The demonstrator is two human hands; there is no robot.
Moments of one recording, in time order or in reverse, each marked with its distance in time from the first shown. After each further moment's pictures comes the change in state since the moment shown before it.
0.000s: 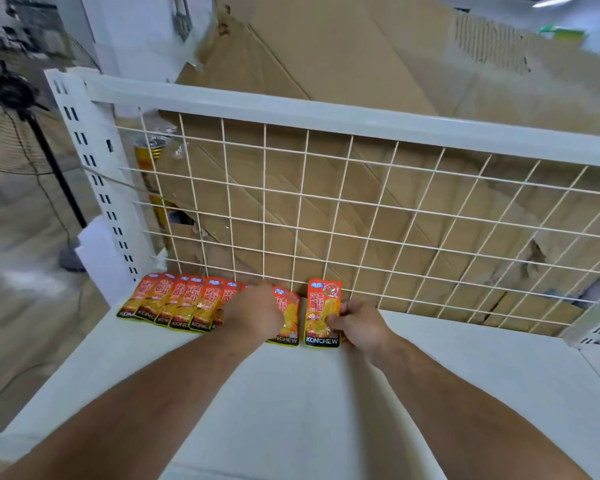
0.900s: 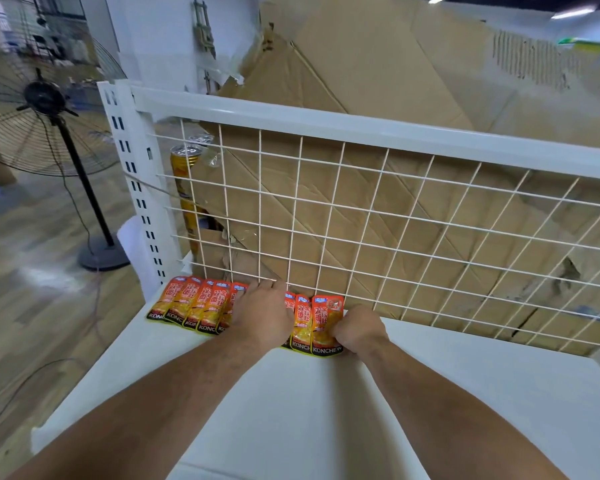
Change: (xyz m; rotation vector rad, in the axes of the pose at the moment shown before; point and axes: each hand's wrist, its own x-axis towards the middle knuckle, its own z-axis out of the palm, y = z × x) left_hand 0.000 -0.037 -0.009 0.030 0.178 0.195; right_hand 0.011 -0.029 0.048 -0.598 0.143 0.086
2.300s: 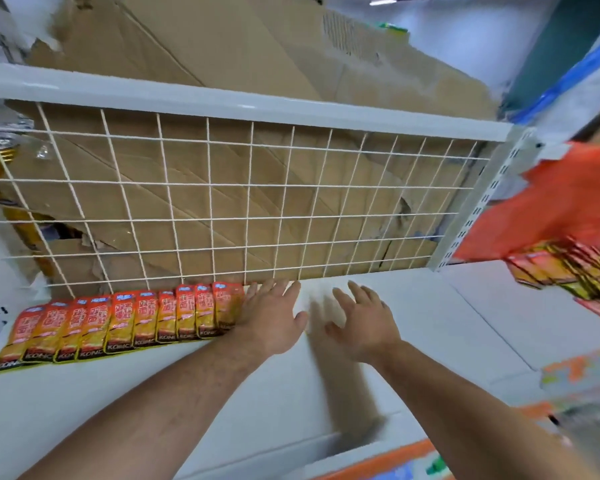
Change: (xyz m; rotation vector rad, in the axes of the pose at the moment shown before) left_hand -0.029 0.127 0.034 -0.077 -0.199 0.544; right_hand -0.095 0.135 -0.064 -0.455 0.240 0.006
